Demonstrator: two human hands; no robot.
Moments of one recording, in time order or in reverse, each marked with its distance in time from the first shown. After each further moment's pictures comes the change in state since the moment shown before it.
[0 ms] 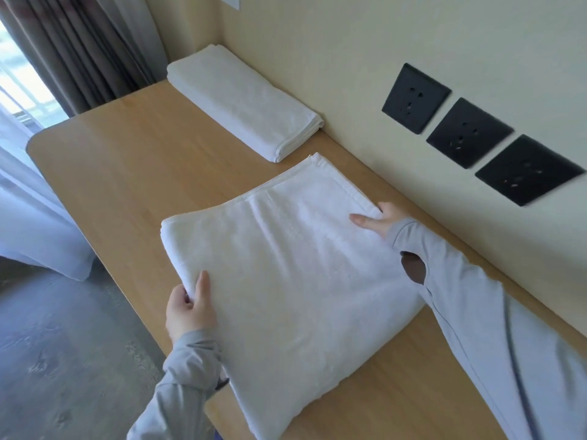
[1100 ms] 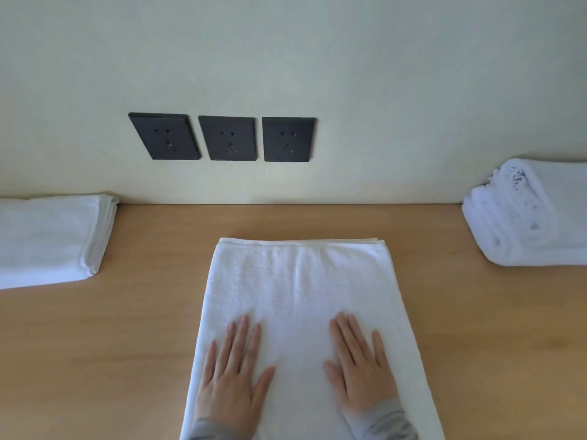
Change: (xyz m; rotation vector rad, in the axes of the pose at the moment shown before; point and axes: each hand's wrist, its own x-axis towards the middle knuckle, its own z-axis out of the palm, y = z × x) left_hand -0.031 -0.012 0.097 0.920 -0.980 1.558; right_hand -0.226 0.114 0.154 -0.441 0.640 0.279
